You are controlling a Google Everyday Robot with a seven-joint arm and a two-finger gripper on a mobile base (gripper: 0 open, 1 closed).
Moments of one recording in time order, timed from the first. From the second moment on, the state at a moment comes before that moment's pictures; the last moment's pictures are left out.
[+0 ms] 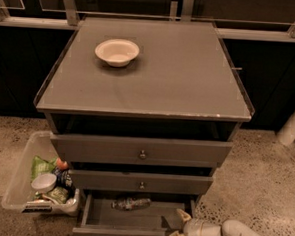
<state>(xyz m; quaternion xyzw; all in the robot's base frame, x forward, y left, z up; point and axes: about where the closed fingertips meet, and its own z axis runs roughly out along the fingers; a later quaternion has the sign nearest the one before) 0.430 -0.134 0.311 -0.33 0.79 0.37 0.35</state>
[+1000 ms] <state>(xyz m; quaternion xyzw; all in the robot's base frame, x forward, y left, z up) 0.451 -0.110 0.266 -0.33 0.78 0.38 0.37</state>
